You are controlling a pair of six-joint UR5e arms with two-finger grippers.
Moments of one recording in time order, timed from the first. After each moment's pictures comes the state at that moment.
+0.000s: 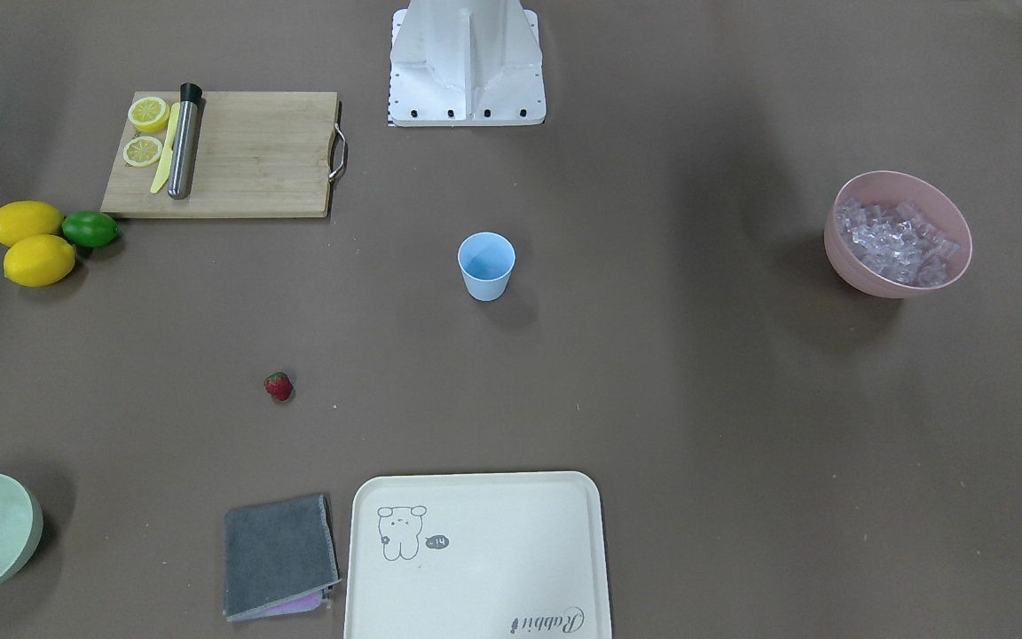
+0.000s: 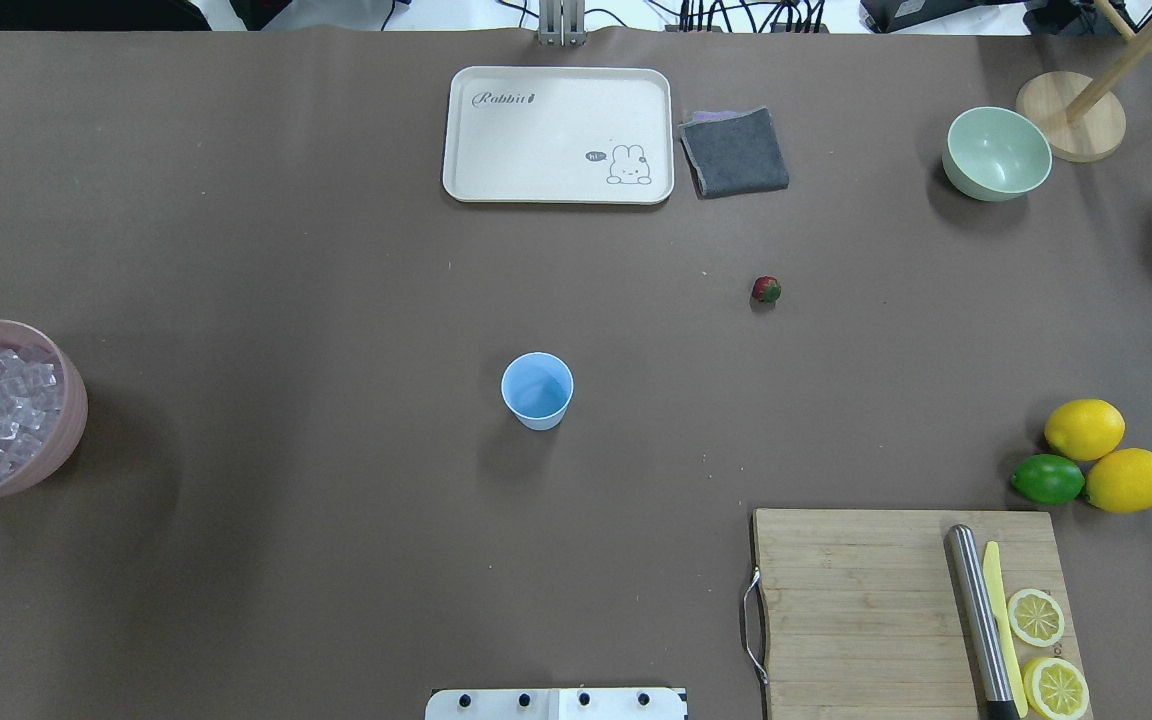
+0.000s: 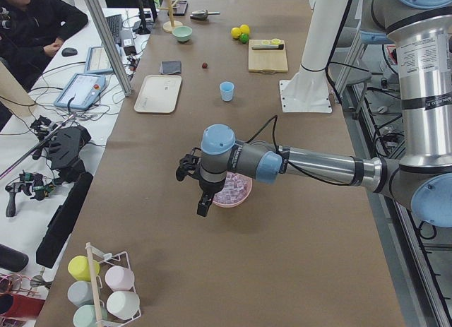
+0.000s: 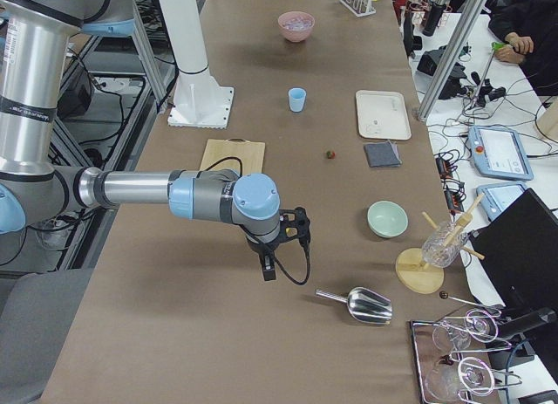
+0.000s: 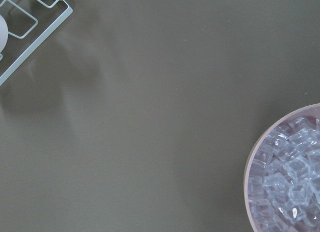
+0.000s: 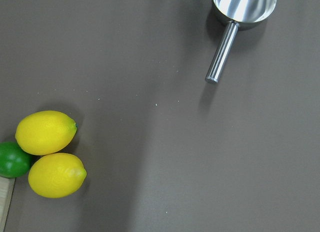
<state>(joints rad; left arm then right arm) -1.43 -1.38 -1.89 -1.77 -2.25 -0.05 1.66 -1.86 1.92 -1.67 2.41 -0.29</state>
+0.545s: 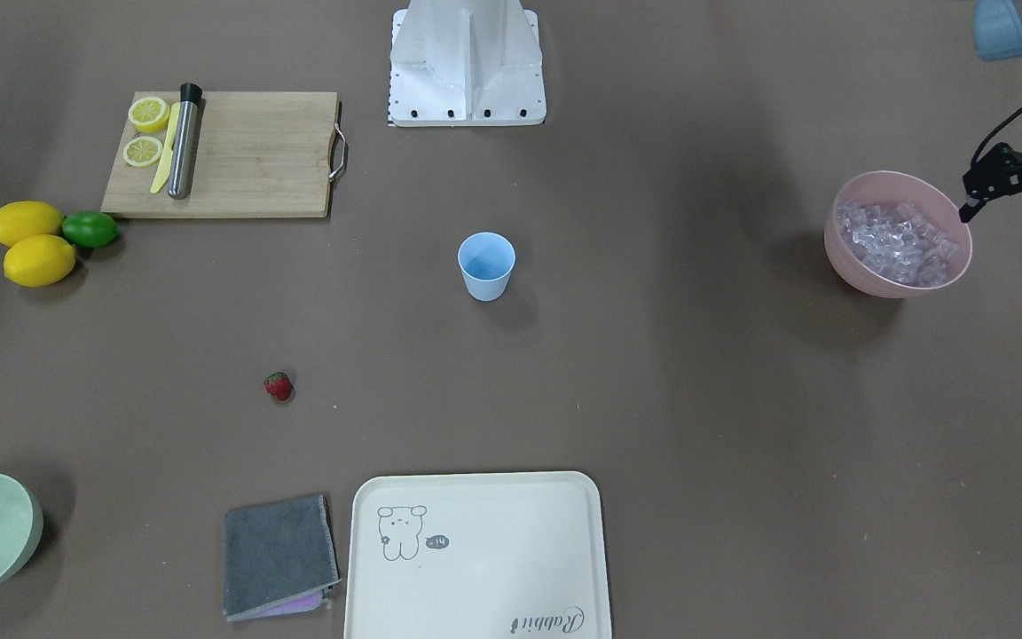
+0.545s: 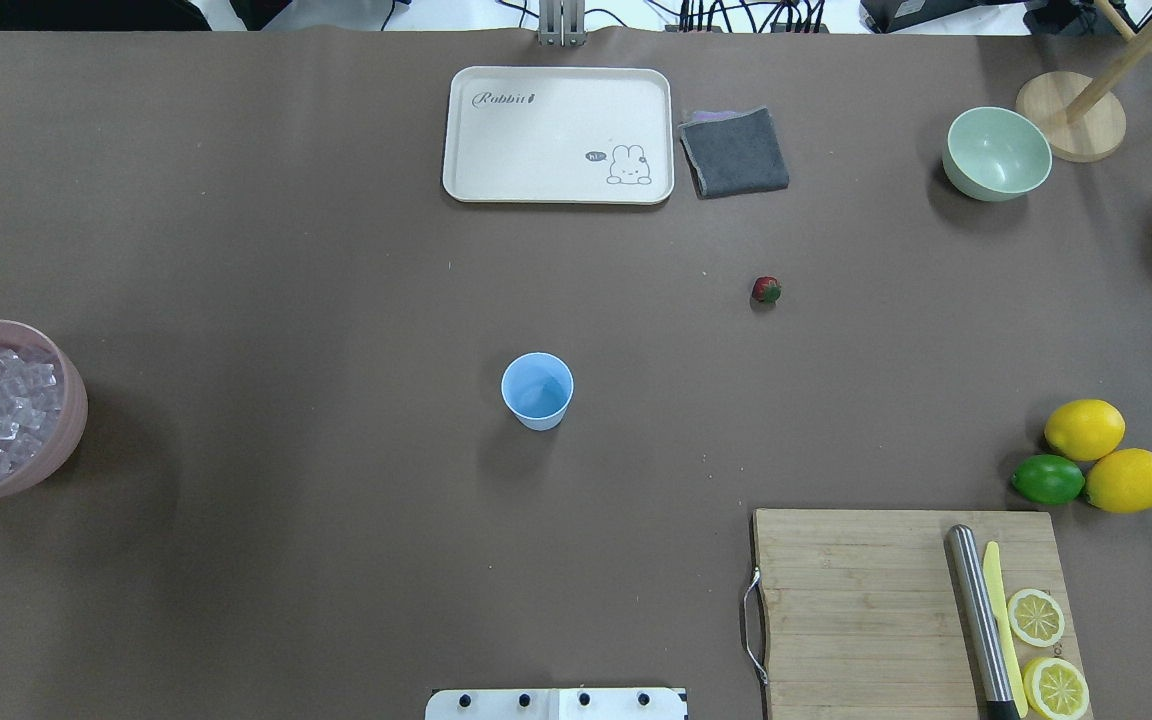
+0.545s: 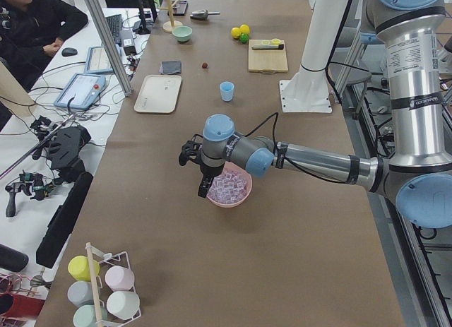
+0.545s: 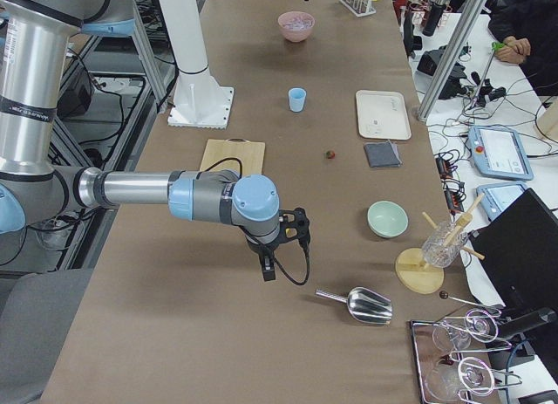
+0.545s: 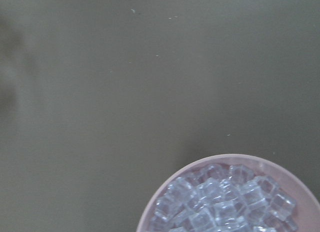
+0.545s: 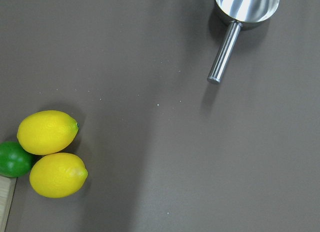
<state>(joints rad) -1.20 -1.39 -1.90 -2.00 -2.24 -0.40 1.66 -1.86 1.92 -1.65 2.41 -0.29</state>
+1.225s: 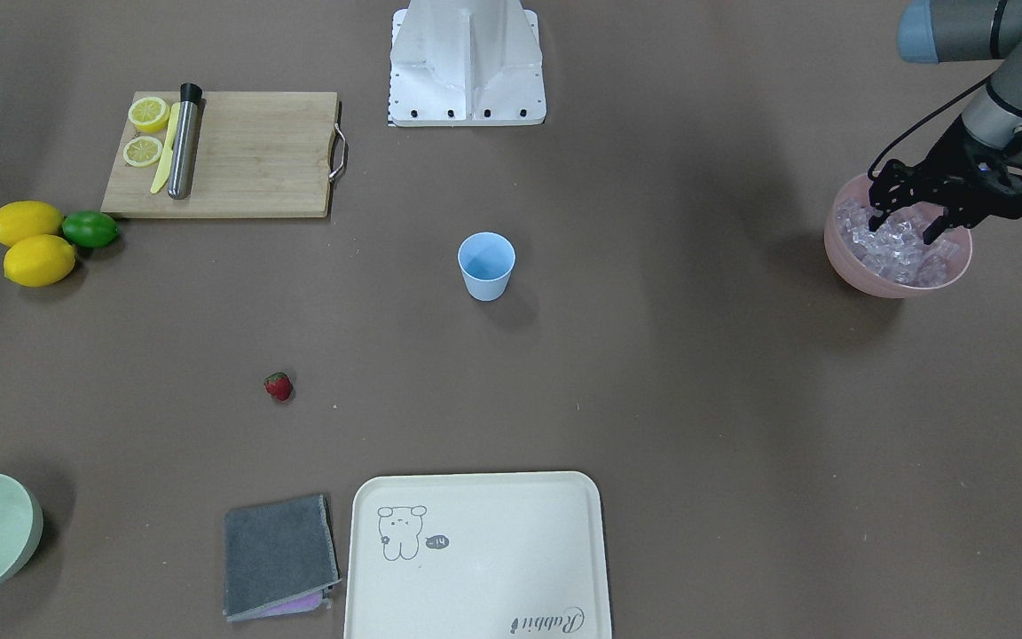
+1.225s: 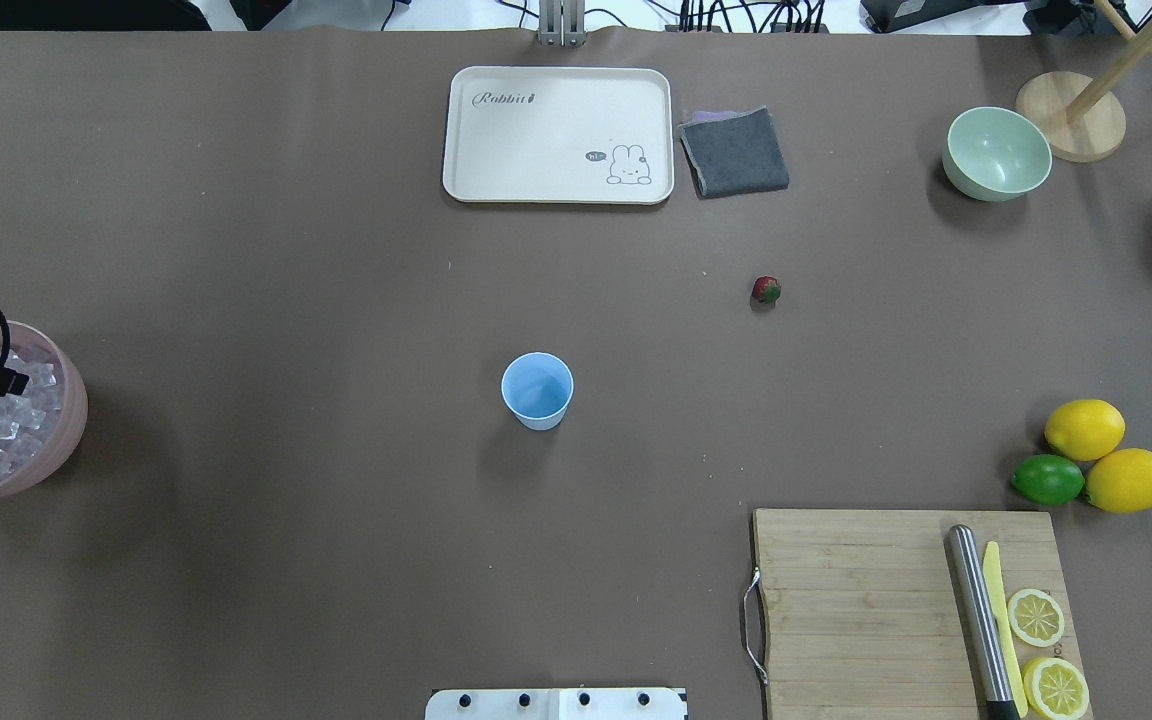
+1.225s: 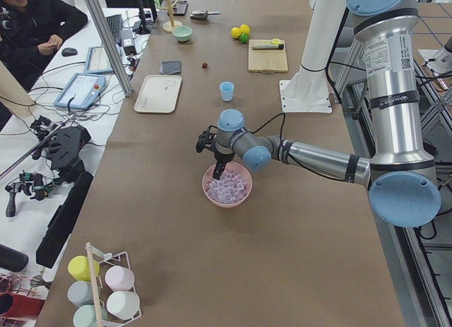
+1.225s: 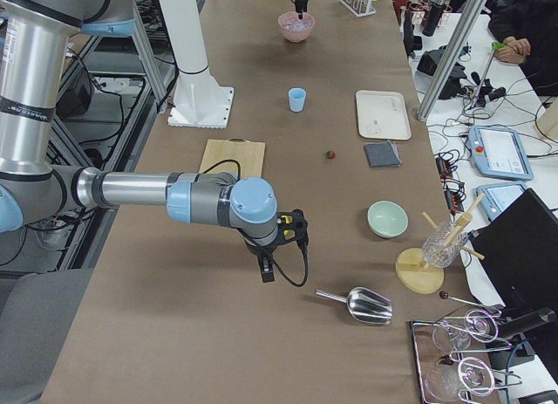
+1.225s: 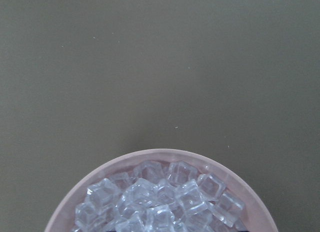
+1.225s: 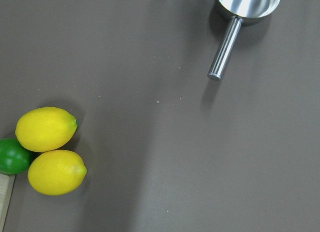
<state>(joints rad) -0.97 -1.38 -1.91 -2.10 -2.12 -0.56 1.66 -1.87 1.91 -1.64 2.42 -0.29</state>
